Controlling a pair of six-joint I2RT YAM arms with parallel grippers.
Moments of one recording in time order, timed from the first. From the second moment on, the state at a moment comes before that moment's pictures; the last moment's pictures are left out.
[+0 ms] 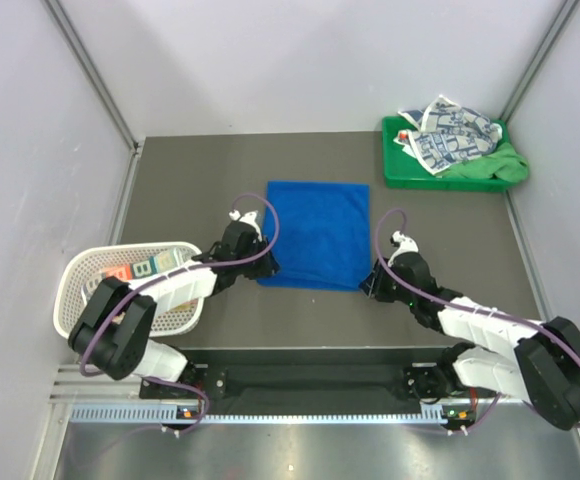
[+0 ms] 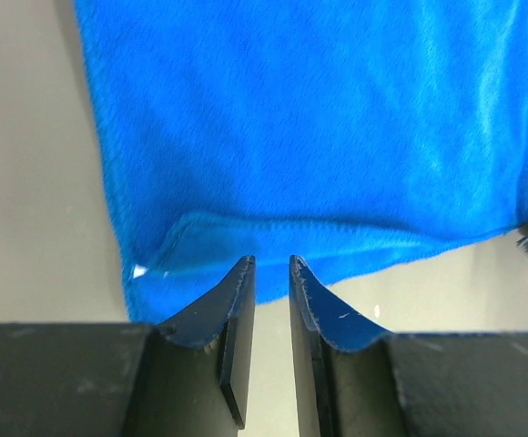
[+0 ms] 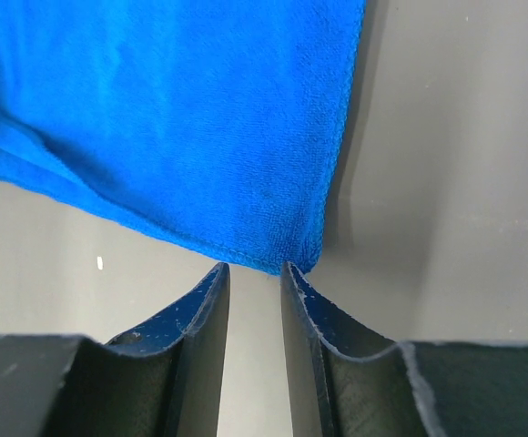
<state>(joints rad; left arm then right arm) -0.53 1.44 0.66 0.02 0.11 -0.63 0.55 1.12 0.30 0.16 -0.02 0.64</state>
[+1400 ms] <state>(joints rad) -0.54 1.59 0.82 -0.12 -0.13 -0.67 0.65 0.88 0.32 -0.03 0.11 0.67</state>
